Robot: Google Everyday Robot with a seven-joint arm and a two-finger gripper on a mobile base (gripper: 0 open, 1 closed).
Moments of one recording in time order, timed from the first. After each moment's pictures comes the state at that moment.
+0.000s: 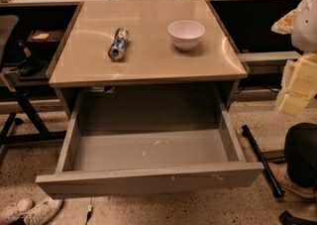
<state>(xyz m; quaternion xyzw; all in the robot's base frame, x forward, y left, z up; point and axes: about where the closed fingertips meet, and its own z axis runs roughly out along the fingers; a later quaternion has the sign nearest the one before) 0.438 -0.217 0.976 -0.60 0.78 -0.03 0.16</state>
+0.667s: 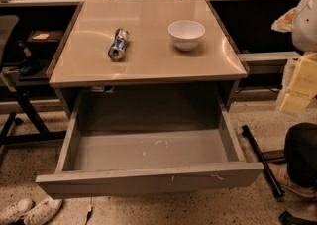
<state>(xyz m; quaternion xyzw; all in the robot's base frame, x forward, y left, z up) 0.438 -0.214 0.980 -0.61 0.78 -0.04 0.16</state>
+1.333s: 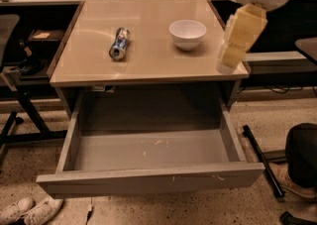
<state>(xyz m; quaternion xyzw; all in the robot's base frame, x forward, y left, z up) 0.502 -0.141 1.010 -0.59 0.78 -0.01 0.18</state>
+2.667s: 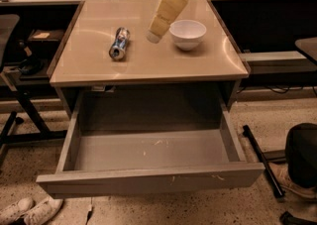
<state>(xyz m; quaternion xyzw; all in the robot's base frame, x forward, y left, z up) 0.590 -0.017 1.017 -0.60 0.75 0.10 0.27</state>
